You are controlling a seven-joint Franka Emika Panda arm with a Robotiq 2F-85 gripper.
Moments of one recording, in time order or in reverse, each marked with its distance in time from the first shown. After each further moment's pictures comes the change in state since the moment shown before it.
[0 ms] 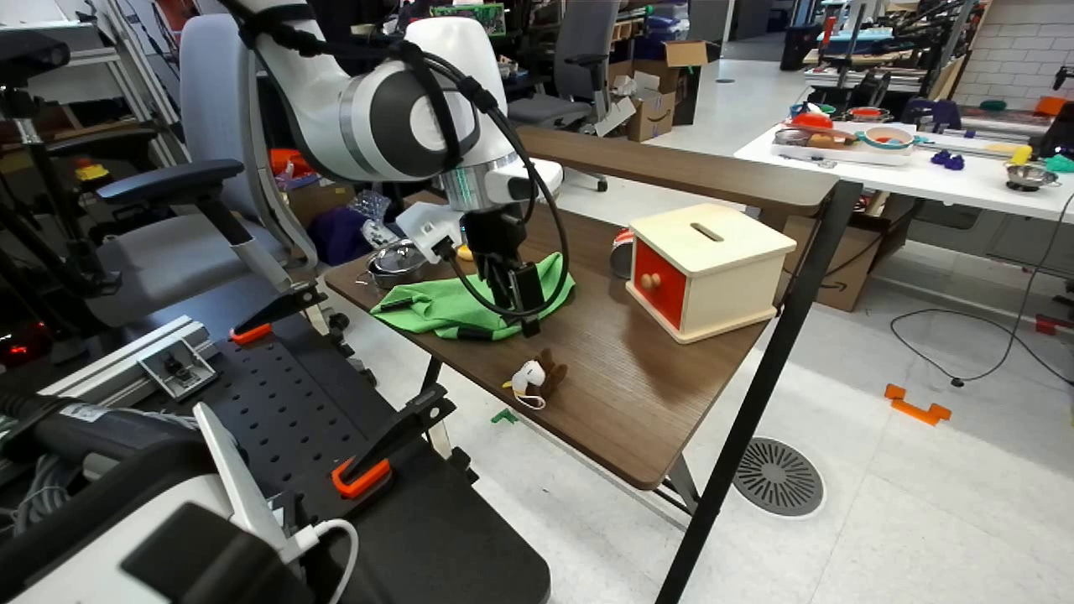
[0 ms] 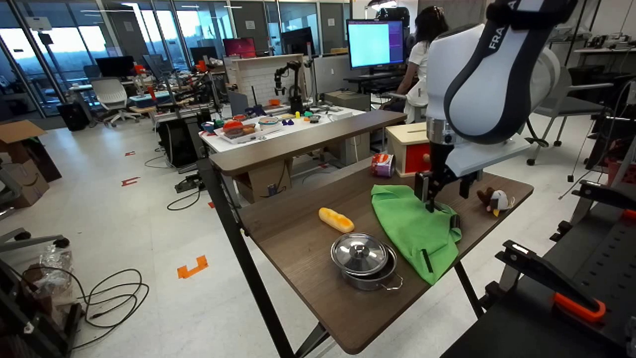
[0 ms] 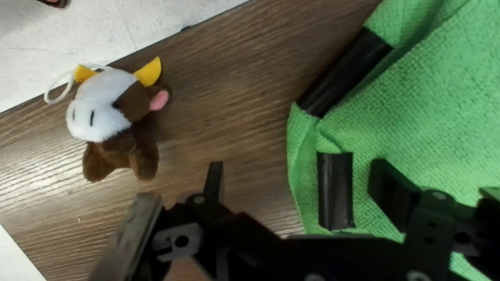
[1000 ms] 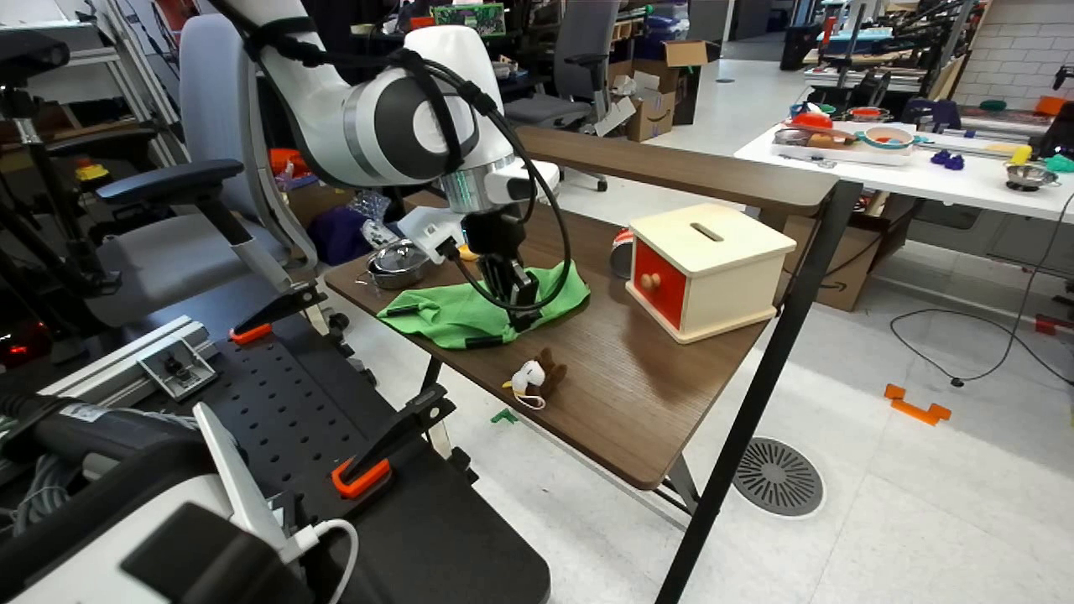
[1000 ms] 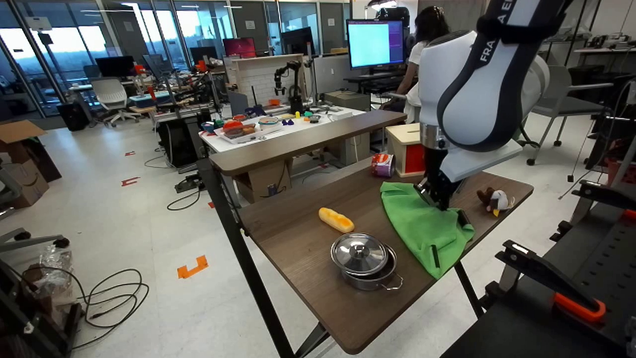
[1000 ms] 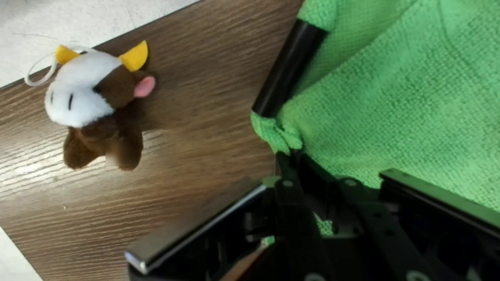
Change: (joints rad) arm 0.052 0.034 -0.032 0.030 0.000 0.000 0.000
